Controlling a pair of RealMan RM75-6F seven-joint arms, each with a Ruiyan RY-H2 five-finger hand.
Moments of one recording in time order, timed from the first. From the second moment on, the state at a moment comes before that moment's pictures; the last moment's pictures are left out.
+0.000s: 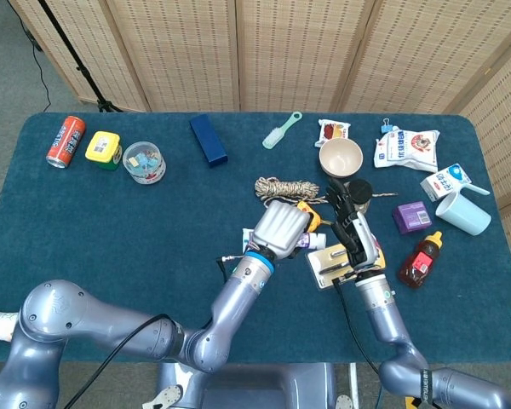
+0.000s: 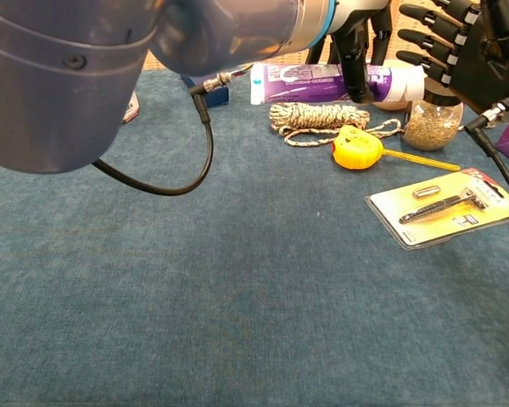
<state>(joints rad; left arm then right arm) -1.48 -1.73 -0.42 -1.65 0.29 1.20 0.87 0.50 -1.58 0.33 -1.53 -1.34 1.16 1.07</state>
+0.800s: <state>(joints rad) -1.50 -1.79 -0.46 -1.59 0.27 1.21 0.91 0.53 -1.61 0.35 -1.50 -1.32 1.14 1.02</state>
